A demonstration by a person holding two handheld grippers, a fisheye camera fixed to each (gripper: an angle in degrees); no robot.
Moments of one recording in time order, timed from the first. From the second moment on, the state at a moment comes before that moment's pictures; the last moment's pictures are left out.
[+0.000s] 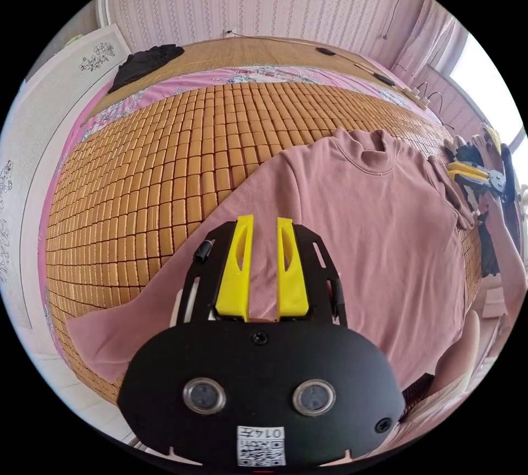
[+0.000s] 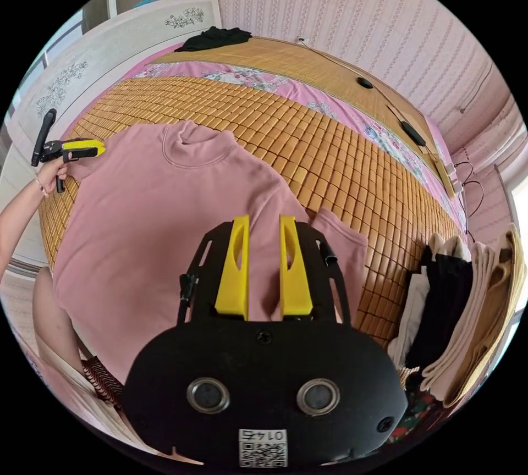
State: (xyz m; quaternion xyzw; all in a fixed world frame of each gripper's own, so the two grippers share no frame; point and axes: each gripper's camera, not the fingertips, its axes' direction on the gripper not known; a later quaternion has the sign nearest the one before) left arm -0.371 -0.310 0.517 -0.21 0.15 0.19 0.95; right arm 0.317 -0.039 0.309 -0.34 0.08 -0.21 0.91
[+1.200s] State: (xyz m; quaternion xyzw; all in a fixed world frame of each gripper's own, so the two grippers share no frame) left arm -0.391 -0.051 0.407 -0.34 0.32 0.20 0.87; right arm 0.354 0.162 0.055 -0.46 0.09 -0.05 0.88
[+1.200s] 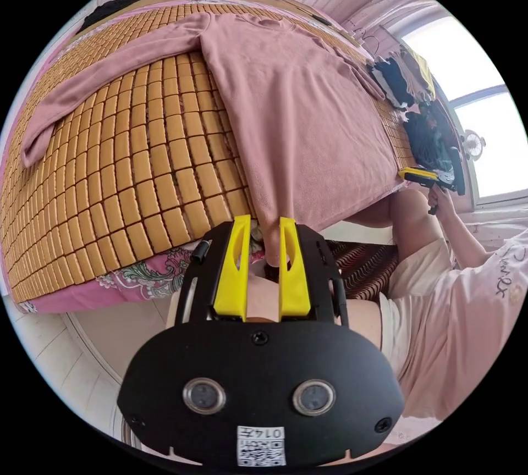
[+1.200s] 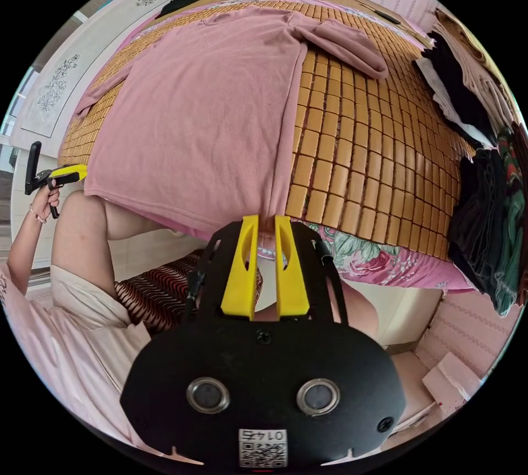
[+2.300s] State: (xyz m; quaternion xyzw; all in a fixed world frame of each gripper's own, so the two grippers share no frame) left arm -0.050 -0.117 0.423 -0.17 0.39 0.36 0.83; right arm 0.599 0.014 0.037 -0.29 0.08 0.09 0.95
